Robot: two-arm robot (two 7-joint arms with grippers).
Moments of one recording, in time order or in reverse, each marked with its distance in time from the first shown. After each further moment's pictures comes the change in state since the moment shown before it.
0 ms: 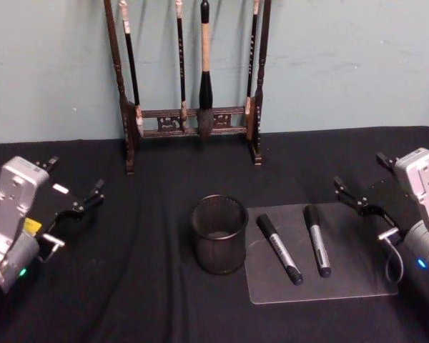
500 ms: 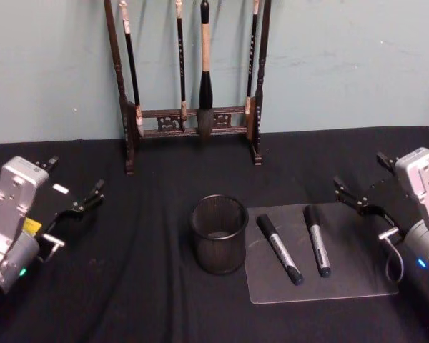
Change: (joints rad) left arm 0.000 0.000 0.000 0.000 0.000 0.000 0.000; right arm 0.000 0.000 0.001 0.000 0.000 0.000 0.001
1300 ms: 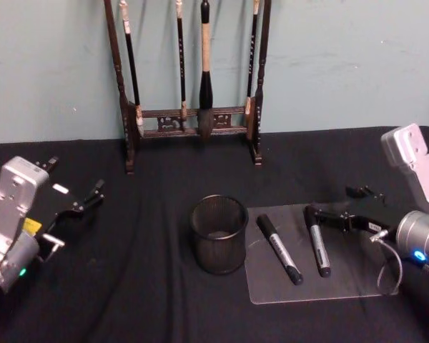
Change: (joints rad) left arm 0.000 0.000 0.000 0.000 0.000 0.000 0.000; right arm 0.029 -0.004 0.078 -0.112 0.231 0.489 0.271
